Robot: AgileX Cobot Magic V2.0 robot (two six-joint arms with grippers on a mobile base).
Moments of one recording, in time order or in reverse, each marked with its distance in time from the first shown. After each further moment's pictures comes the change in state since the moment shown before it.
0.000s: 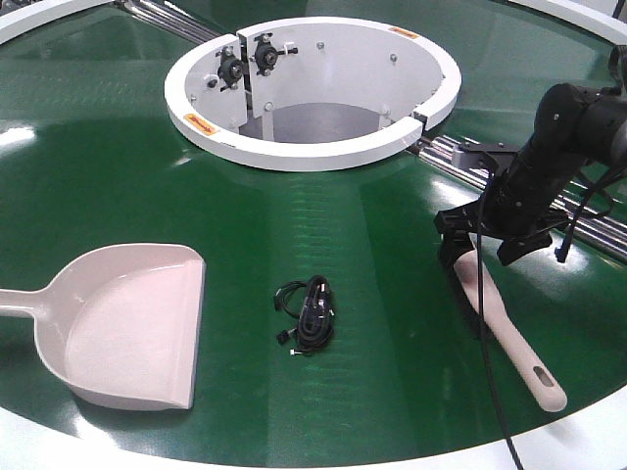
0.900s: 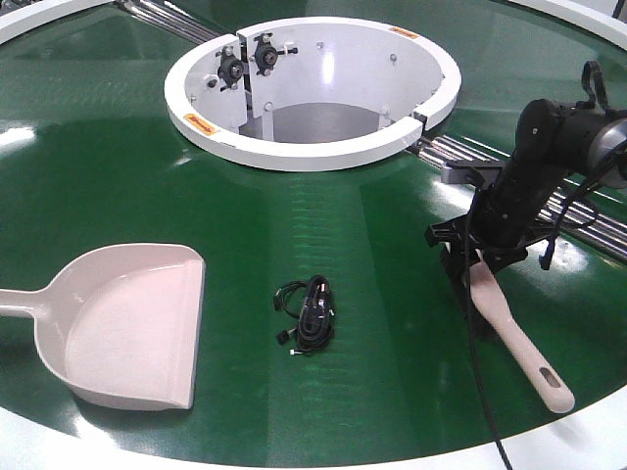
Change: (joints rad) left arm 0.000 0.031 -0.001 0.002 0.020 0.001; right arm 0.025 0.048 -0.004 -0.024 0.012 0.034
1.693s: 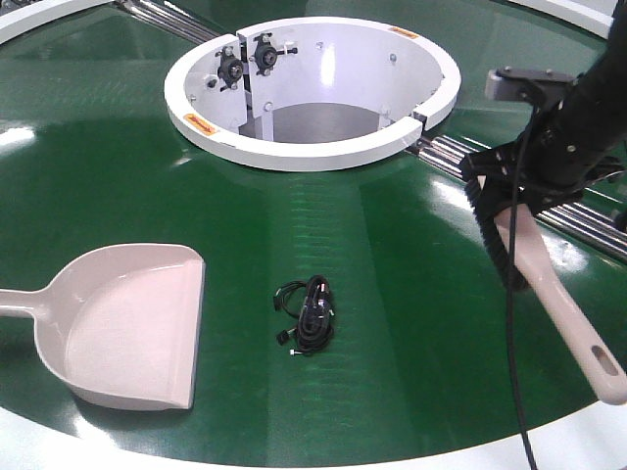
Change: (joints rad) left arm 0.000 0.000 0.000 0.004 0.006 0.026; right arm 0.000 -0.354 0.012 0.018 0.125 0.049
